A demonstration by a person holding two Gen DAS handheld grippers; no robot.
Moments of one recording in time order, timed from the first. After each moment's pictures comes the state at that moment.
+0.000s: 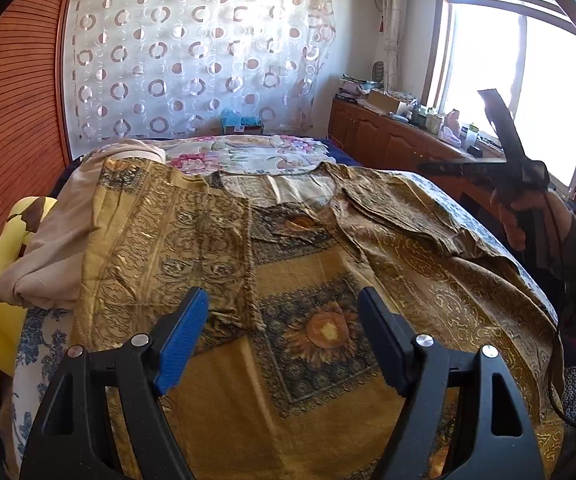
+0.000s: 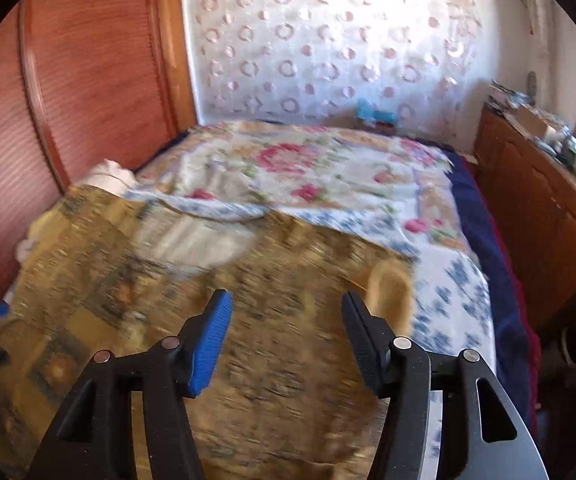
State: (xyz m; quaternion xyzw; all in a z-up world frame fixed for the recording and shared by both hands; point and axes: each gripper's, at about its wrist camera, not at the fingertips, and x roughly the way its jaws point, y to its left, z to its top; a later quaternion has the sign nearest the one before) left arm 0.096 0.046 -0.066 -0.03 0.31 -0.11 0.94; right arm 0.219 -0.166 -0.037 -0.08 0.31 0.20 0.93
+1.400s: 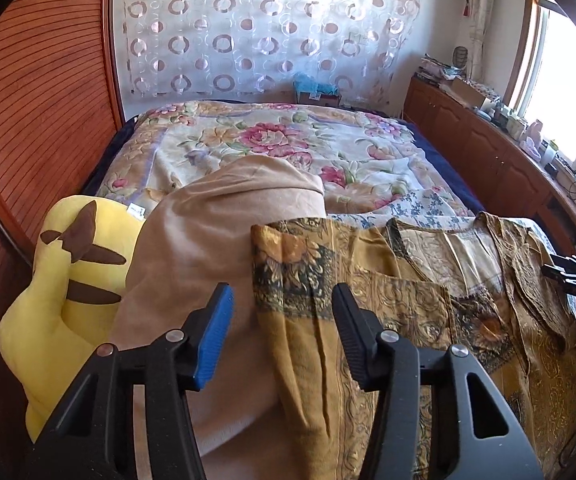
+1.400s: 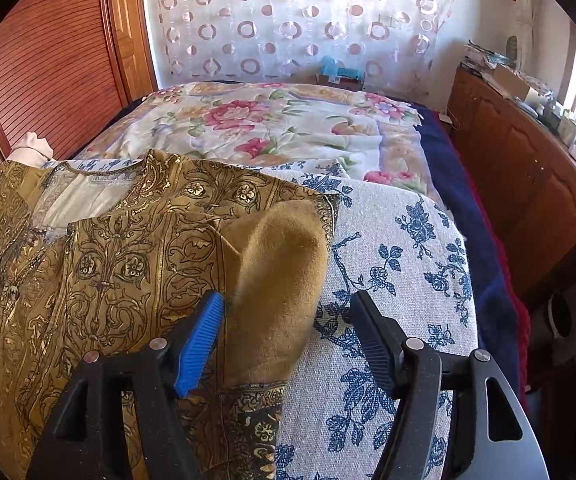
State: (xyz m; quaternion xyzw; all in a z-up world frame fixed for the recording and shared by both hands) left arm 0.264 0.185 -0.062 -0.05 0.40 -0.01 0.92; right arm 0.295 -0.198 -0.089 -0.08 0.37 0.15 0.91
